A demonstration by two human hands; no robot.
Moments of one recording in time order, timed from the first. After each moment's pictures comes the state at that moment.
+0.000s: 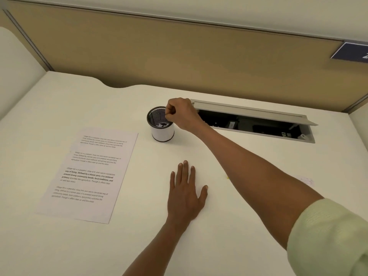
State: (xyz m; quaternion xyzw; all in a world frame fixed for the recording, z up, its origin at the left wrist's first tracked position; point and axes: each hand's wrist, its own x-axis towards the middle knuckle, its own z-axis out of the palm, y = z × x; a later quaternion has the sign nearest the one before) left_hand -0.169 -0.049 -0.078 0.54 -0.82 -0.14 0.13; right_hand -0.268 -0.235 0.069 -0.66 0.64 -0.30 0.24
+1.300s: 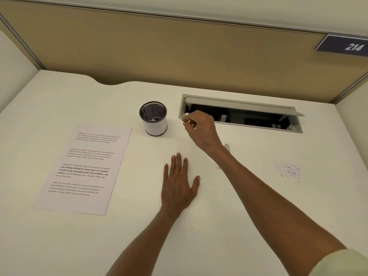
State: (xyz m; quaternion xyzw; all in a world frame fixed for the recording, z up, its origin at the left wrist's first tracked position) left_hand -0.168 -0.048 -0.073 0.53 -0.83 -0.13 0.12; right_hand -0.310 -0.141 0.044 -0.62 0.66 -0.41 0.11
